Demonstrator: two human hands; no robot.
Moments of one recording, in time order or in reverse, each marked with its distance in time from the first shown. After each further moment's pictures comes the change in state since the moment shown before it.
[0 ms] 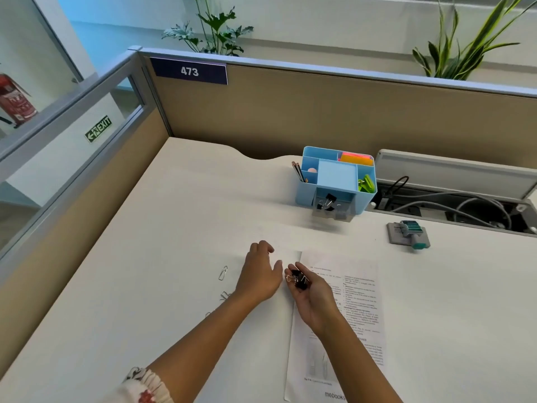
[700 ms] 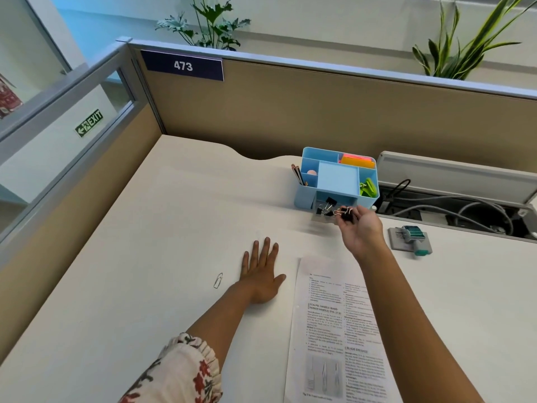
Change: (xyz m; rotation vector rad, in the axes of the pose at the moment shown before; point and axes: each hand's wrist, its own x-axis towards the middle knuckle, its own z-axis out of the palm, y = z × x) left_hand 0.040 -0.033 0.026 0.527 -0.479 0.079; right_hand 0.051 -0.146 0.055 0.111 -0.008 -0.305
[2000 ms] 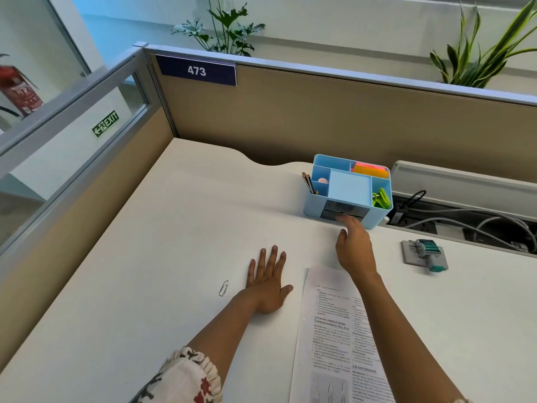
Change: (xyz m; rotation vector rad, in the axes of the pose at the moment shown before) left_hand -0.001 0.001 -0.005 0.024 -0.058 -0.008; right_hand 0.037 0.040 -0.034 -1.644 -0.080 -0.813
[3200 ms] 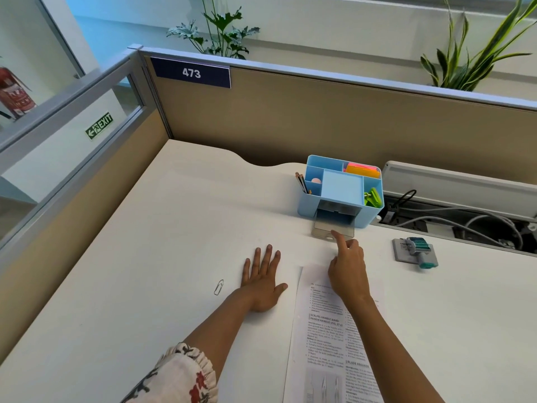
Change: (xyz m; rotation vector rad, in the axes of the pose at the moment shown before) left_hand 0.001 -0.002 0.004 -0.017 0.040 0.012; right_hand -0.047 0.017 0.006 -0.150 -0.042 0.001
